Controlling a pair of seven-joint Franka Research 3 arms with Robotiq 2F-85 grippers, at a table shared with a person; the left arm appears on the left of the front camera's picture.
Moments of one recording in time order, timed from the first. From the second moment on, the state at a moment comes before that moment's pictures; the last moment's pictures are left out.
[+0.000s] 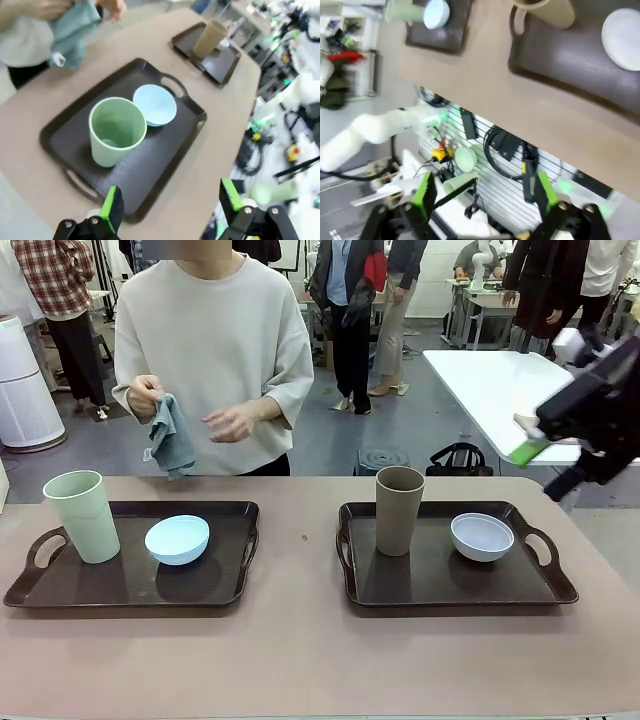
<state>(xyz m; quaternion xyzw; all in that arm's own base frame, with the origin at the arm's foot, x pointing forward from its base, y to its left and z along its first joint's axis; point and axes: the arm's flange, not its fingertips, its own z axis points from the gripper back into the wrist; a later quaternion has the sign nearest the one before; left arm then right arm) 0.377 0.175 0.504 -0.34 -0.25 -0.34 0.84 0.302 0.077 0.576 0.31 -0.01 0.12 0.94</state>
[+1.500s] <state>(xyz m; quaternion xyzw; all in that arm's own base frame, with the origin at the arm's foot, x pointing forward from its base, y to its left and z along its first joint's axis) 0.382 0.096 0.472 -0.16 -0.27 -0.44 0.84 0.421 0.293 0.600 0.19 -0.15 0.03 0.97</state>
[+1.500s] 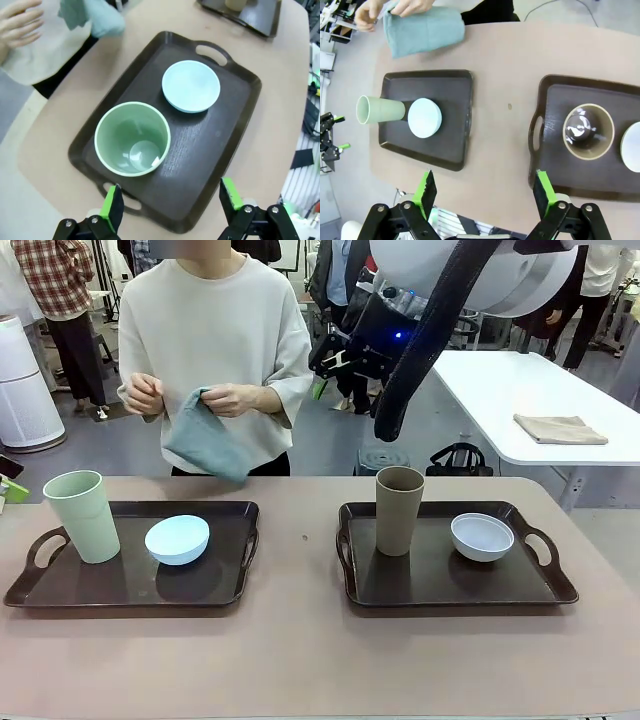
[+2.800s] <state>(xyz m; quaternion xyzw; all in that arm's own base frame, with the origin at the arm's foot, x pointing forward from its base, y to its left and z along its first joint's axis) 0.441 0.150 0.423 -0.23 -0.32 -0.62 0.68 0.440 0.429 0.534 0.11 -0.13 0.06 0.98</state>
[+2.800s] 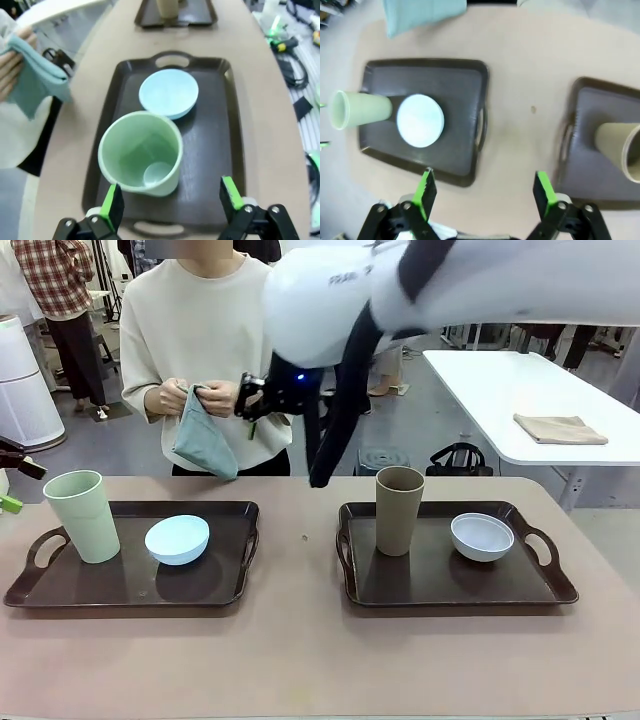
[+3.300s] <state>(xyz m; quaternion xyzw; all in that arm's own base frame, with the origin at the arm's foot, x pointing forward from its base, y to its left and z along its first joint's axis) 0.451 0.179 0.437 -0.21 -0.34 -0.60 0.69 0.451 0.469 0.516 0.09 -0.12 0.08 0.99</state>
